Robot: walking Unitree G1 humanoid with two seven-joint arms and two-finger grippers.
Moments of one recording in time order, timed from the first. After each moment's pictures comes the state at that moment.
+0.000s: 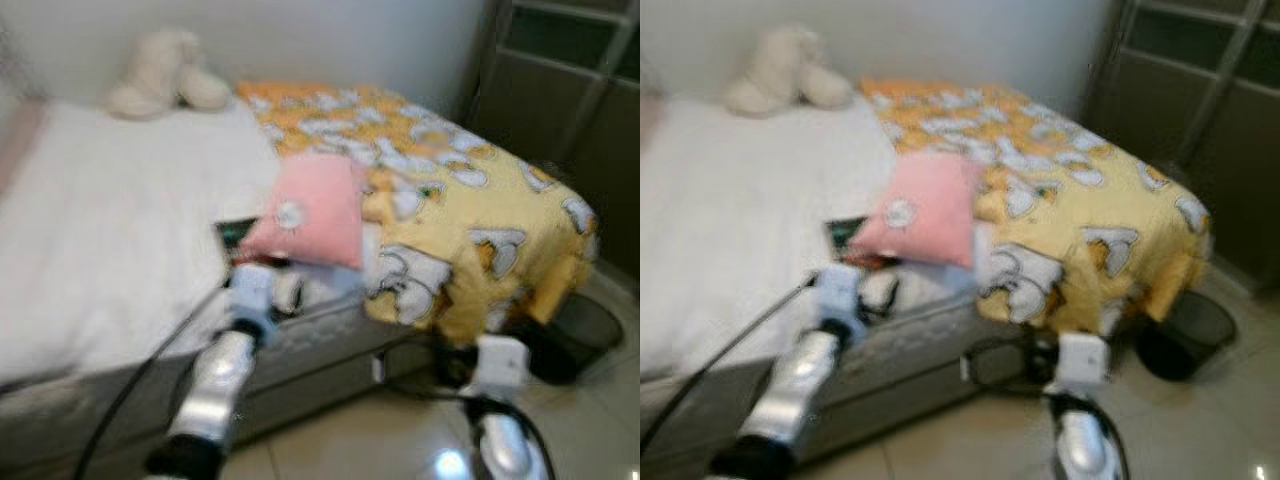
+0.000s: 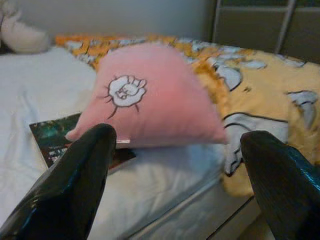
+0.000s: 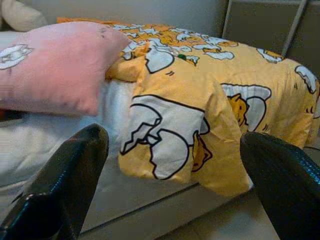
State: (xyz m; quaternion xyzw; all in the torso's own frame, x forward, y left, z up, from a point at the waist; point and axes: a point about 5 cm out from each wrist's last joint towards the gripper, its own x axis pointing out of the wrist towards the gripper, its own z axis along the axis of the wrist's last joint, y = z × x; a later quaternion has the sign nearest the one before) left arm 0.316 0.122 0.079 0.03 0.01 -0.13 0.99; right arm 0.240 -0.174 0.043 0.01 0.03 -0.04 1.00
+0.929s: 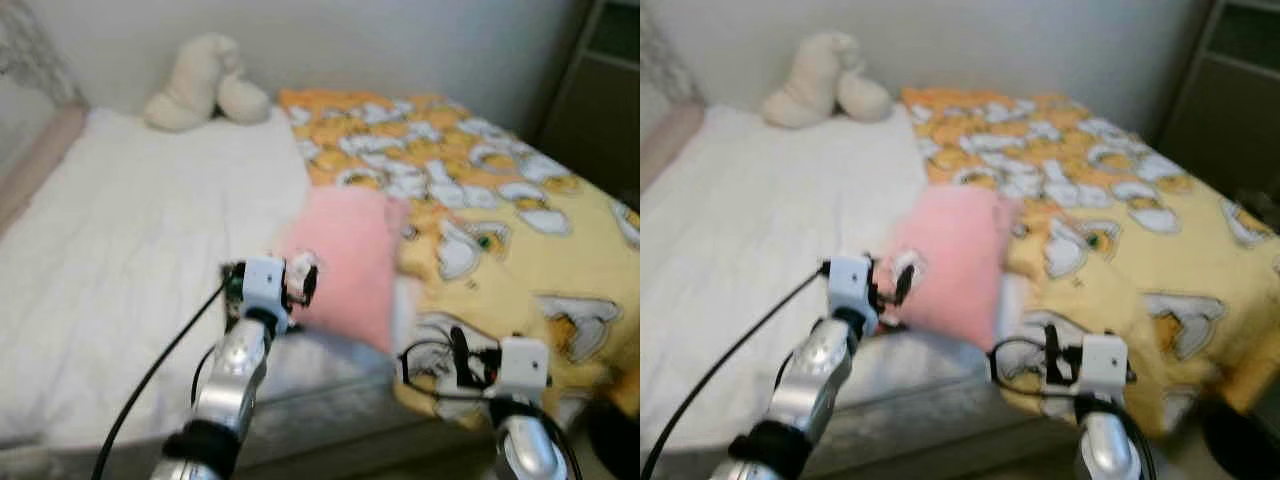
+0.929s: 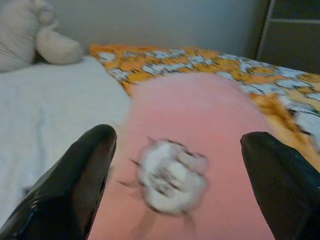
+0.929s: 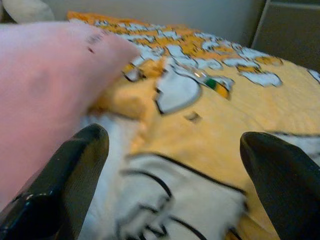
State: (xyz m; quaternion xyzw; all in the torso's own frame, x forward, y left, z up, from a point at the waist) left arm 0.328 0.103 0.094 0.01 0.00 -0.13 0.99; right arm 0.237 -0.199 0.044 -0.03 0.04 -0.07 1.00
